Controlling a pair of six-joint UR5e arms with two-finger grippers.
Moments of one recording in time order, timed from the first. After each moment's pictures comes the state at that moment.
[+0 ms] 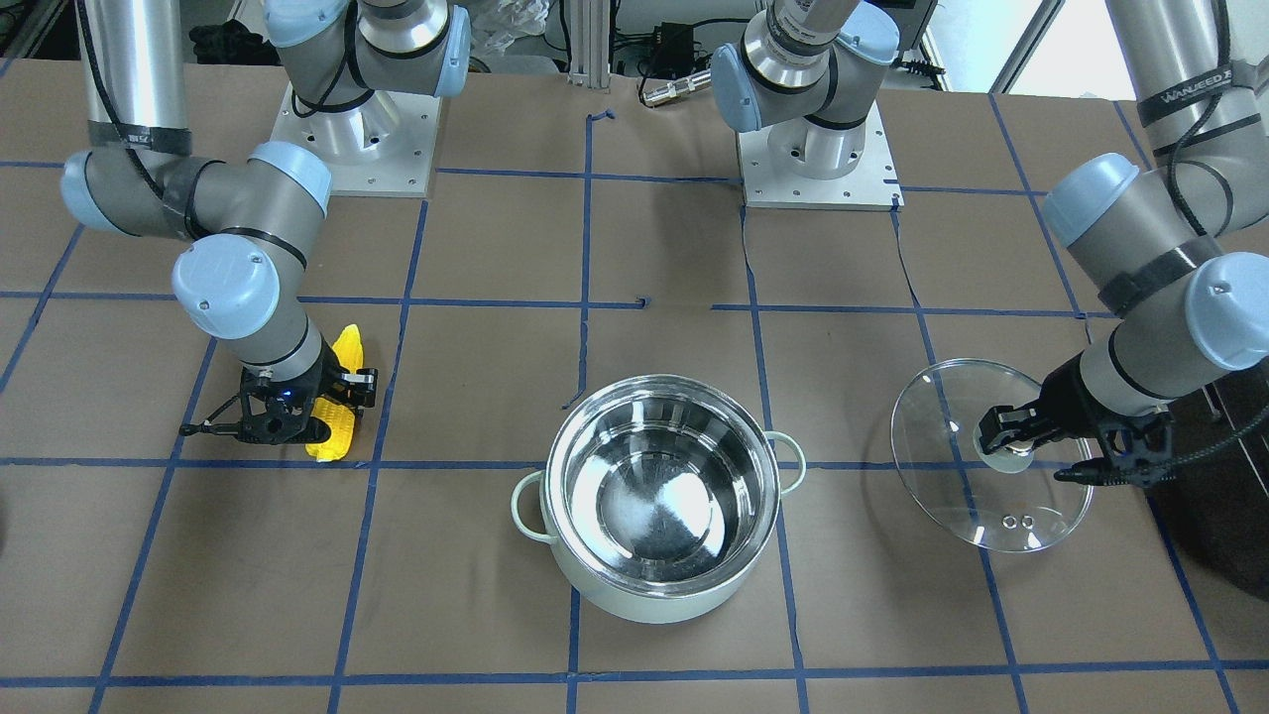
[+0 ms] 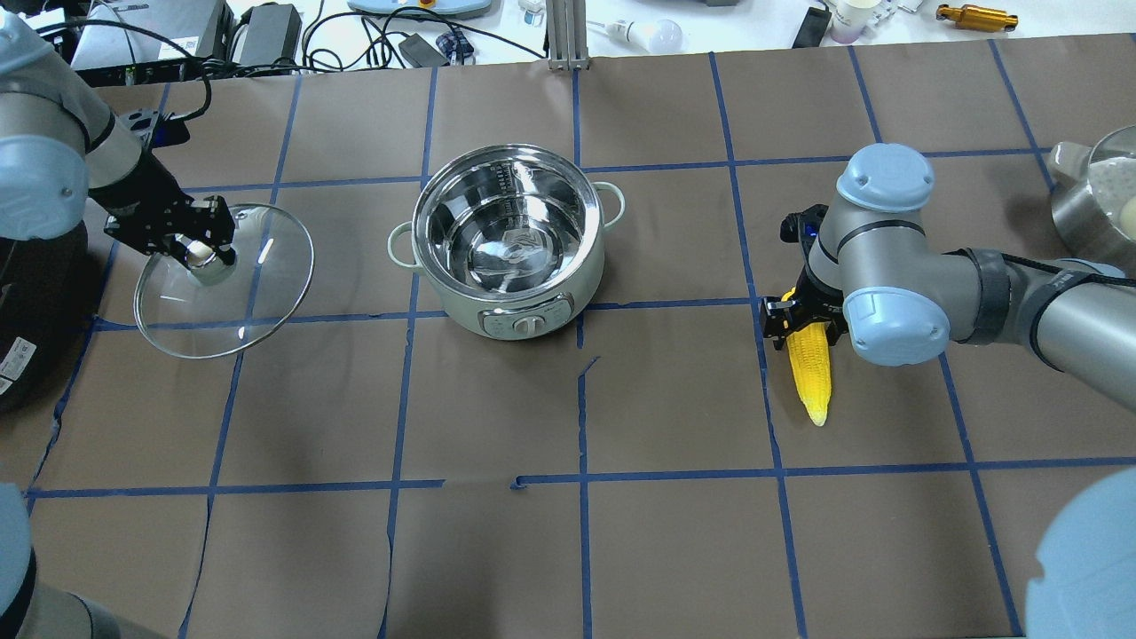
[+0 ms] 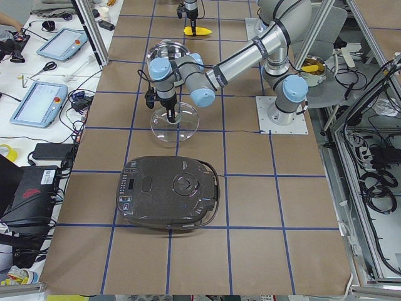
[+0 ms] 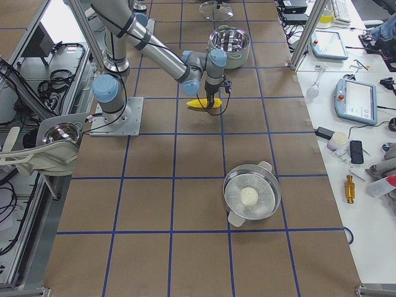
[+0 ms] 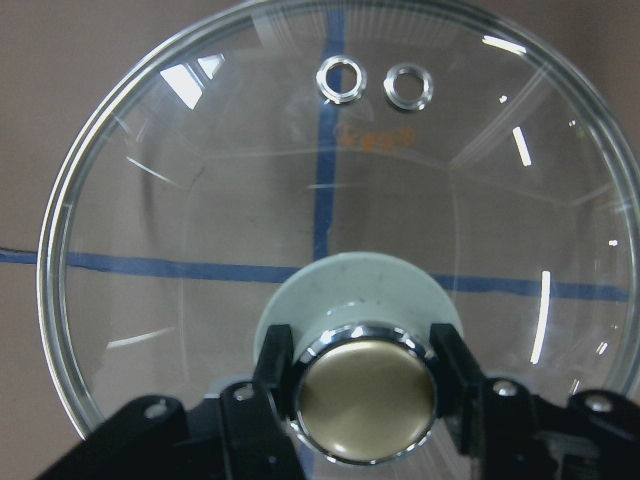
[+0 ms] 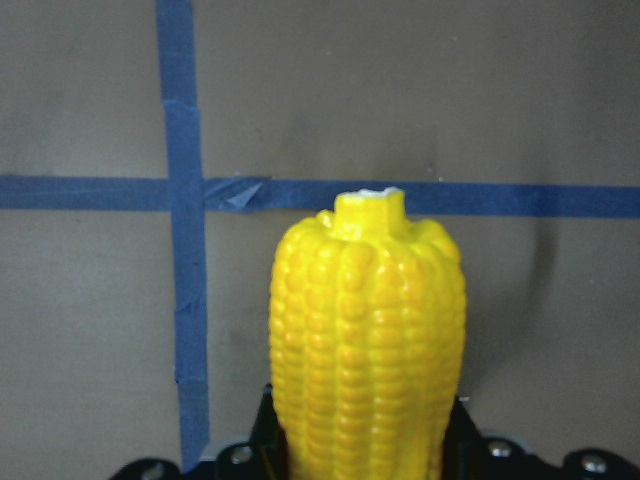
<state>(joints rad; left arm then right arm) -1.16 -1.90 -1.77 -1.10 1.60 0.31 1.46 -1.26 2.06 -2.29 -1.61 -0.14</state>
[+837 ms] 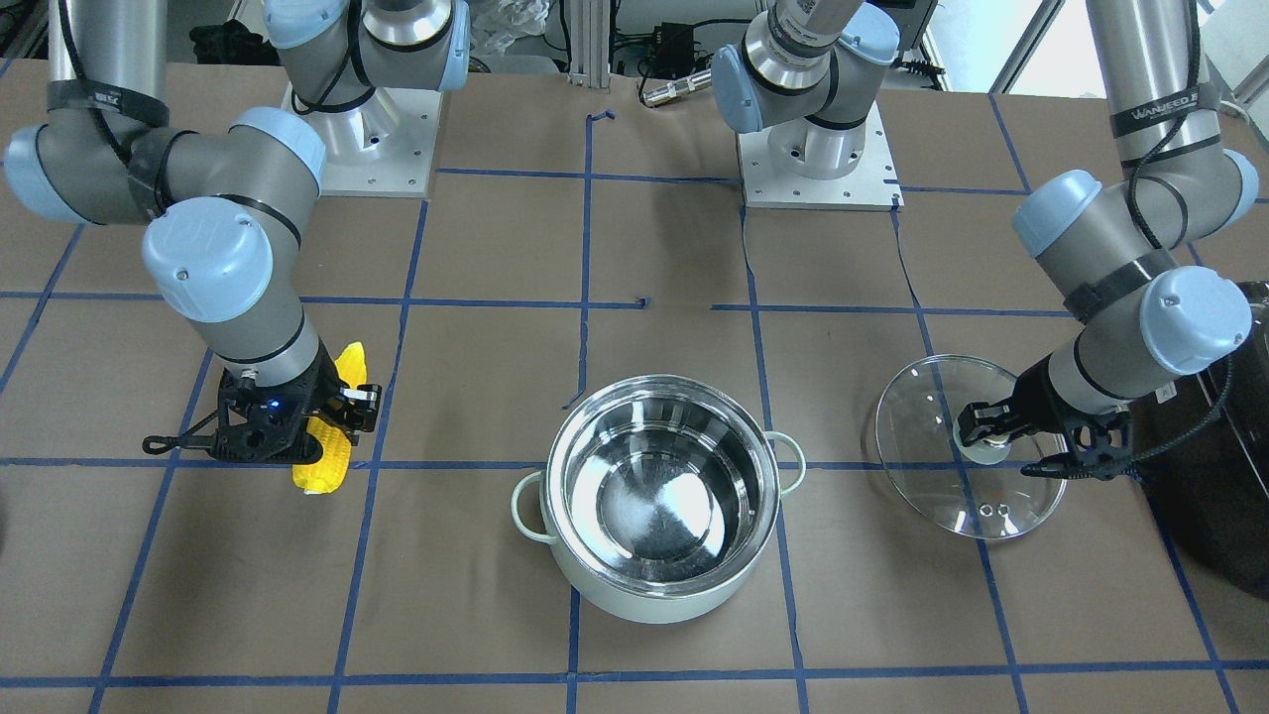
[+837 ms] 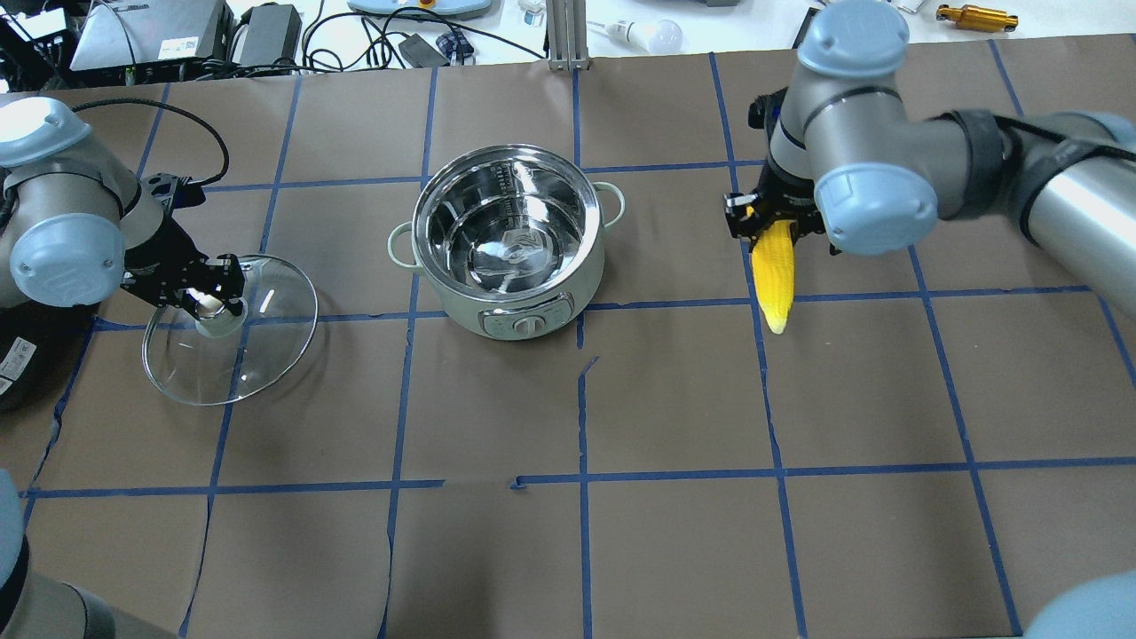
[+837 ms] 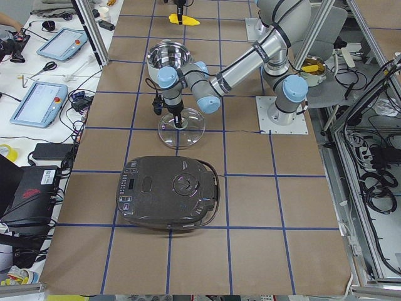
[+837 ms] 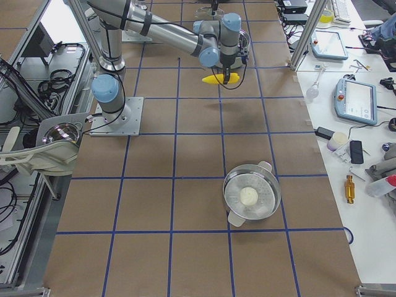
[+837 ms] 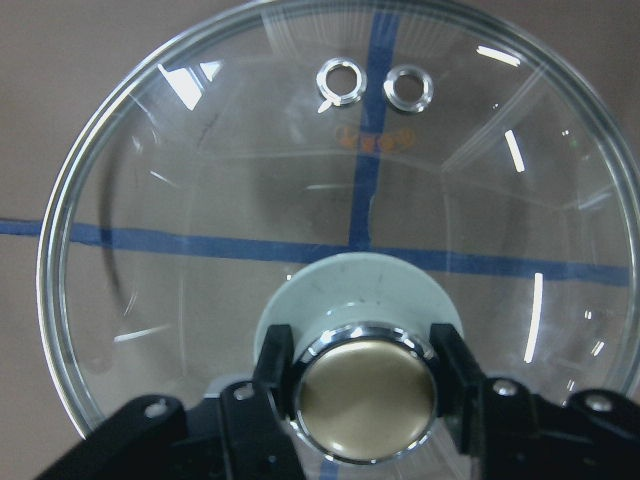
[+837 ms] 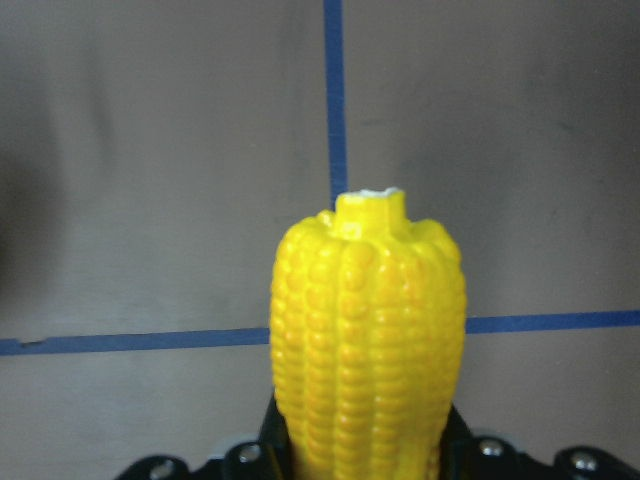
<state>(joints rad) -1.15 -1.91 -1.85 -1.06 1.60 0.32 1.64 -1.29 1.66 -1.97 -1.61 0.12</state>
